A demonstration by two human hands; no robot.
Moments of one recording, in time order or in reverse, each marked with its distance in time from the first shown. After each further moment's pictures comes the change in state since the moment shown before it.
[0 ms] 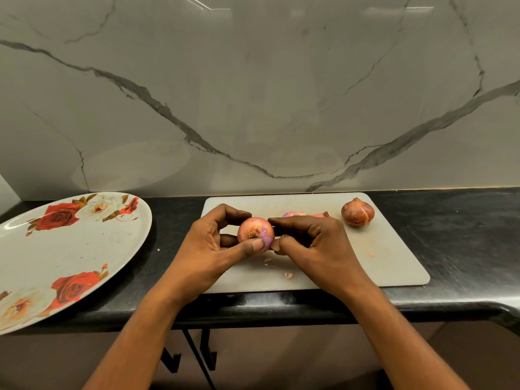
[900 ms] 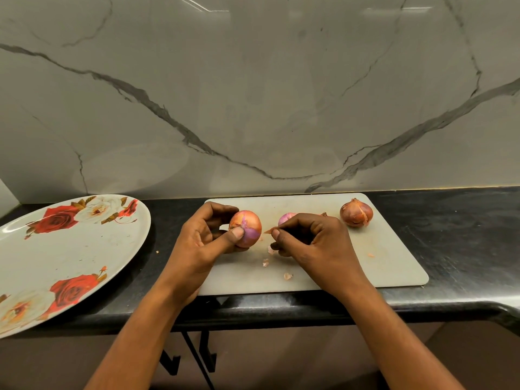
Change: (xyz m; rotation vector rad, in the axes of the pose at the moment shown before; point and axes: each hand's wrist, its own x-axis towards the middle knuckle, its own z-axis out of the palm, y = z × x) left_hand 0.003 -0.009 -0.006 -0.197 0.076 0.033; right_hand -0.002 -0.001 -0.001 0.068 0.051 0.123
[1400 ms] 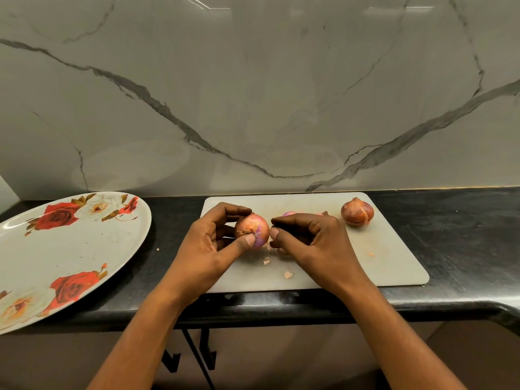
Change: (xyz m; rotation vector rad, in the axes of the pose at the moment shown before) left_hand -0.002 -0.001 0.003 0.220 -0.075 0.057; right_hand 0.001 -0.001 0.001 -0.033 -0.006 -0.024
